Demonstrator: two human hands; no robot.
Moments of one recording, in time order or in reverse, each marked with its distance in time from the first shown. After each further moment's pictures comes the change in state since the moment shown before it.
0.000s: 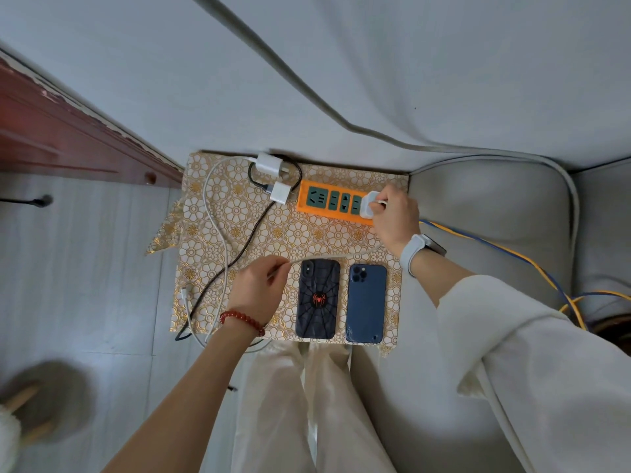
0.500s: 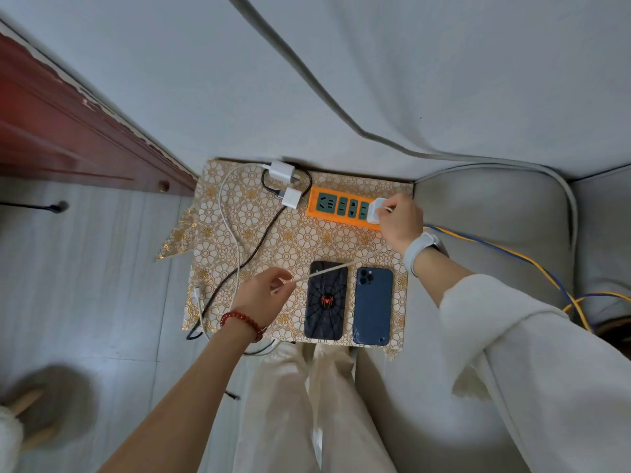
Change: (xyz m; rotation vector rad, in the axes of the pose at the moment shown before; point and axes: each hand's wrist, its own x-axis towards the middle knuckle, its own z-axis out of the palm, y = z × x) left_hand -0.008 -0.016 -0.010 0.018 -0.178 -0.139; right_hand -0.003 -0.009 -0.004 0.052 -0.046 0.143
